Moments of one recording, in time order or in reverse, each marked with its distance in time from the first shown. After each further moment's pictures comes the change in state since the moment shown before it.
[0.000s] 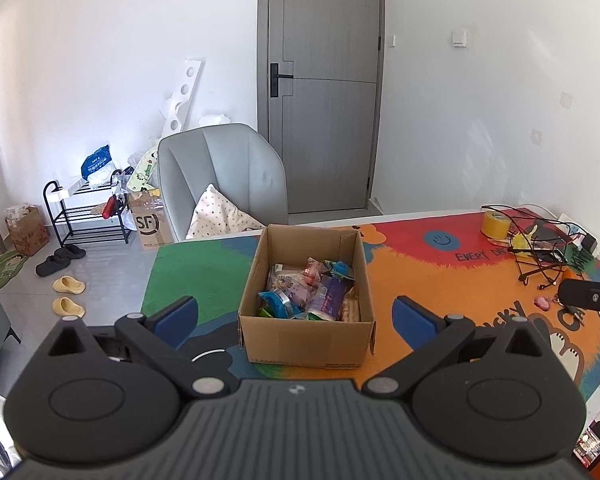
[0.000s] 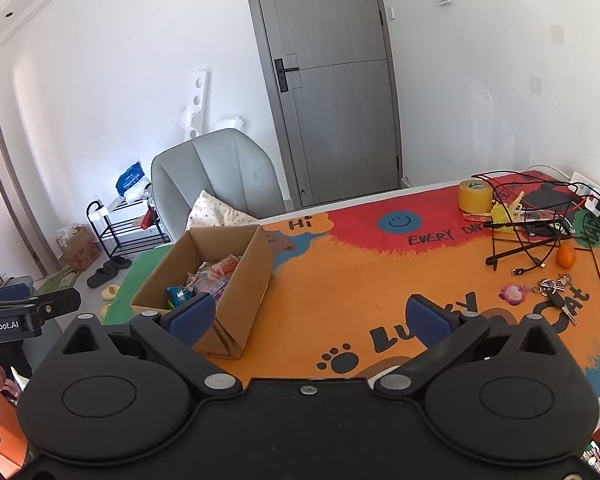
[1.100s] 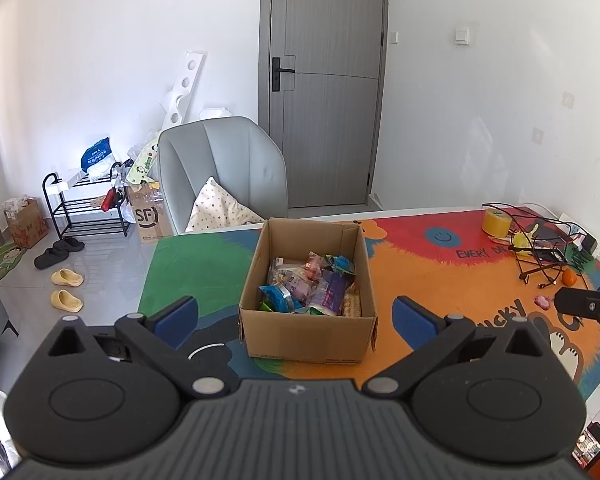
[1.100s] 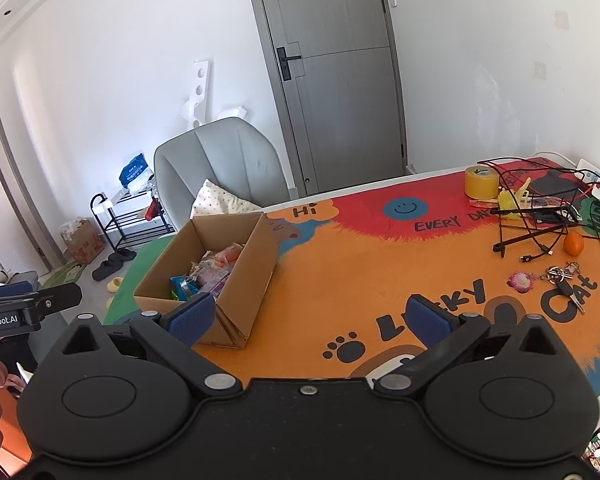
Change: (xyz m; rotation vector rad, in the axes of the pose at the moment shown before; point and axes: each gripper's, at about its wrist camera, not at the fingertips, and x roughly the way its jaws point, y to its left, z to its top) left arm 0.003 0.004 -0.002 -0.015 0.015 -0.004; right arm 0.005 -0.001 -0.002 0.011 0.035 0.017
